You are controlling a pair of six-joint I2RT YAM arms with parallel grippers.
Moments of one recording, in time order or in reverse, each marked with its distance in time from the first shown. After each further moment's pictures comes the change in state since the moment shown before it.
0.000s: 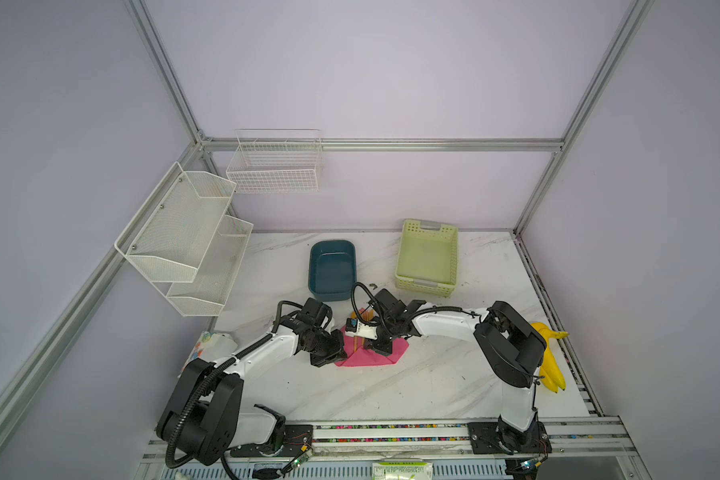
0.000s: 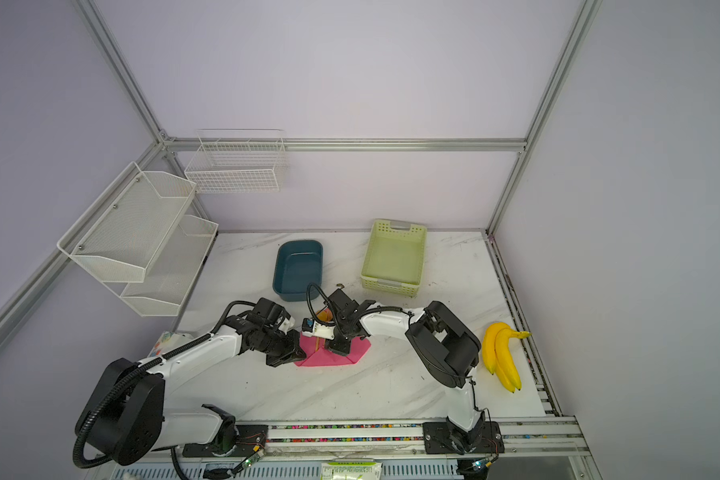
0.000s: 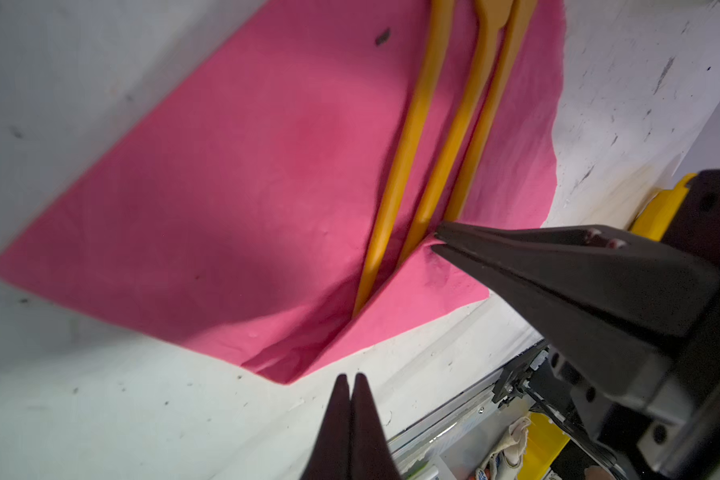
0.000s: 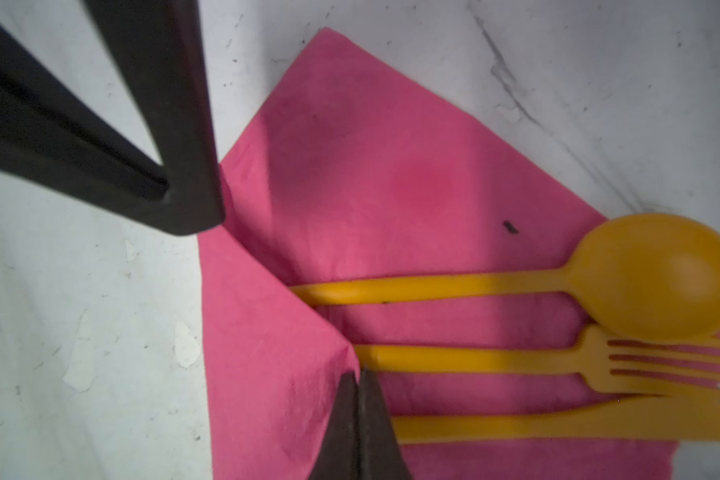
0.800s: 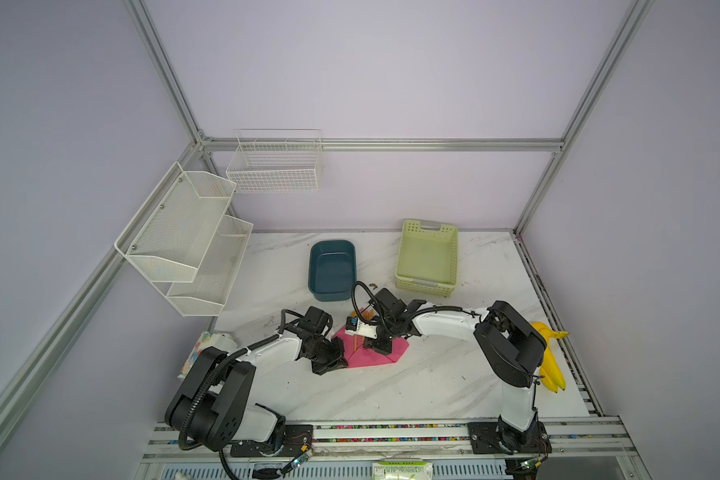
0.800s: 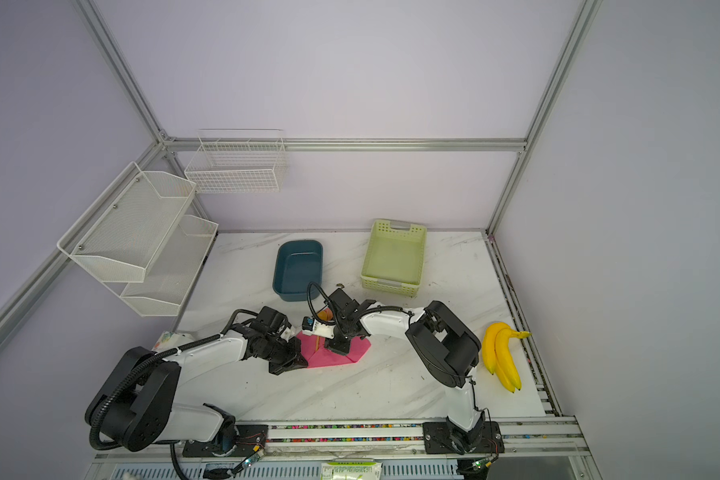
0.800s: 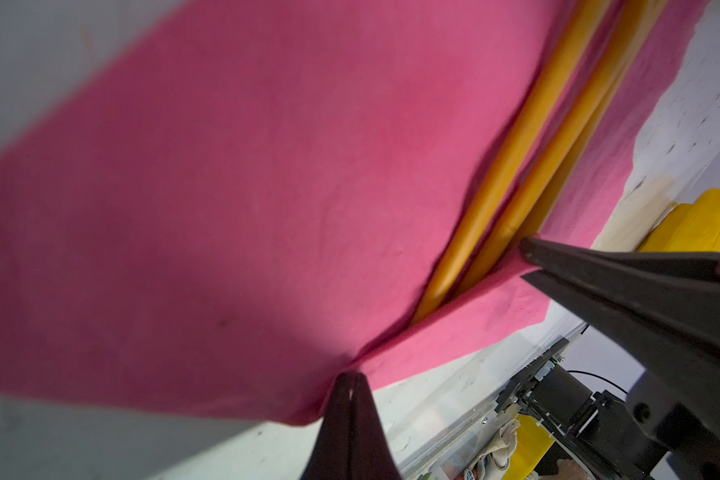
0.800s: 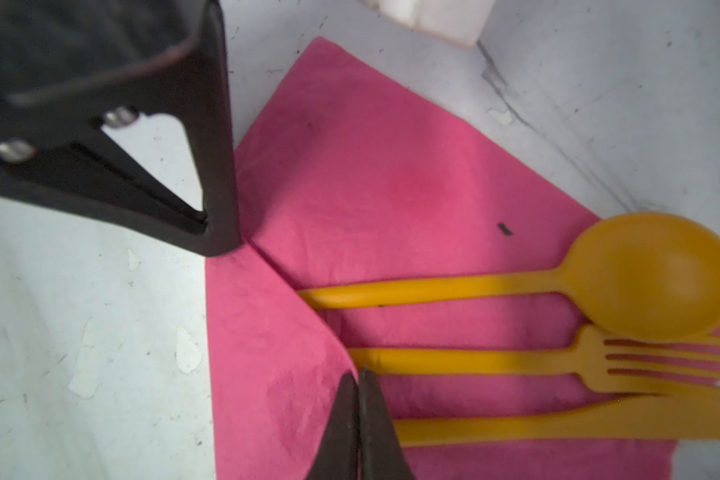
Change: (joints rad) left arm 0.000 0.067 -0.080 0.121 0.018 -0.046; right arm -0.006 0.000 0.000 0.006 -0.007 0.032
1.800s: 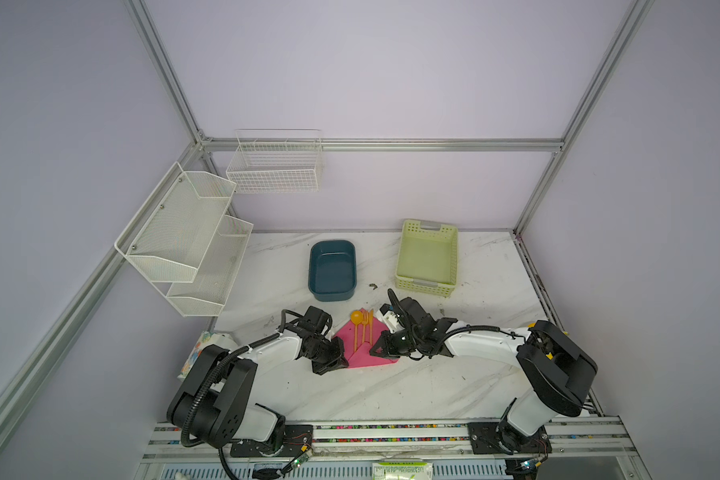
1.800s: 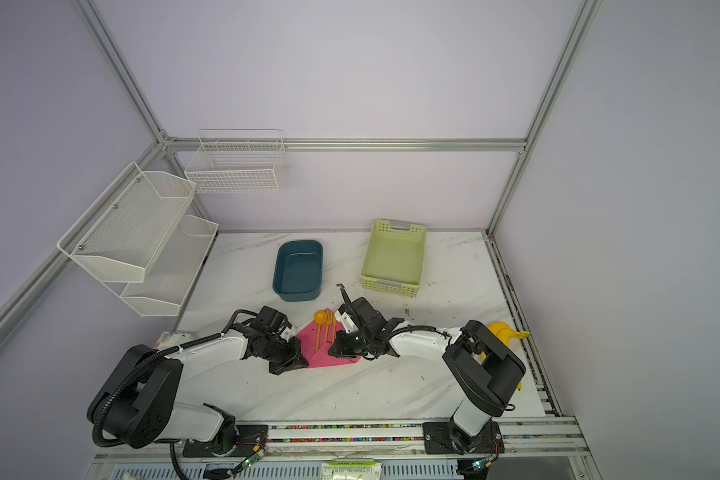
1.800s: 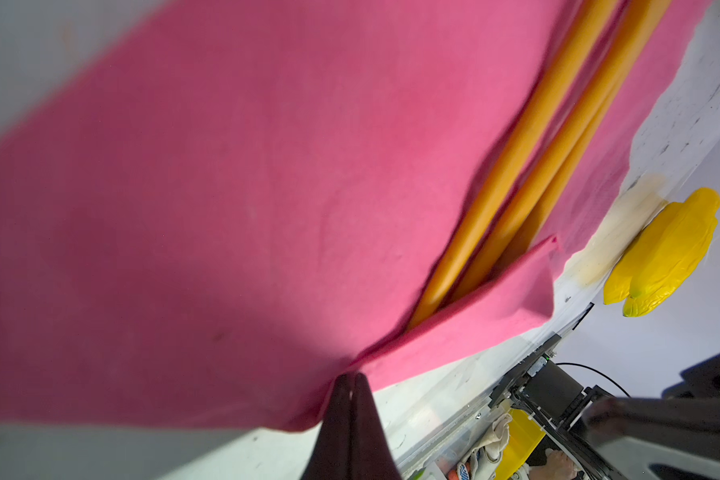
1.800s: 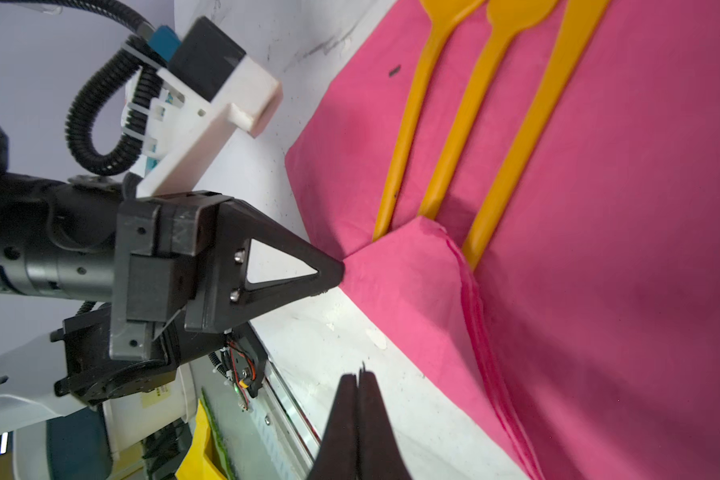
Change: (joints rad) left arm 0.006 0.016 0.000 0.009 0.019 0.003; right arm -0.016 -0.285 -0.362 0.320 -0.147 1.341
